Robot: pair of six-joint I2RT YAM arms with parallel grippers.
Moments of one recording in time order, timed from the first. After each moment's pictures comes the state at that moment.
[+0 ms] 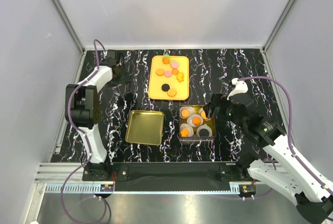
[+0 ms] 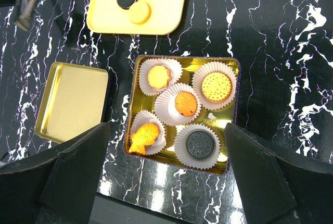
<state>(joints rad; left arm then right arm) -0.09 1.93 1.44 -0.53 -0.13 -0.34 0.63 0.76 0.87 -0.65 0.22 0.55</state>
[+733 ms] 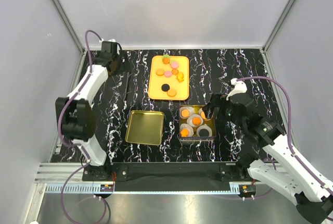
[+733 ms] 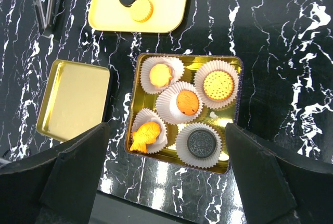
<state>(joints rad) -0.10 1.78 1.48 -0.56 -0.10 -0.35 0.63 0.76 0.87 -0.65 0.21 0.55</state>
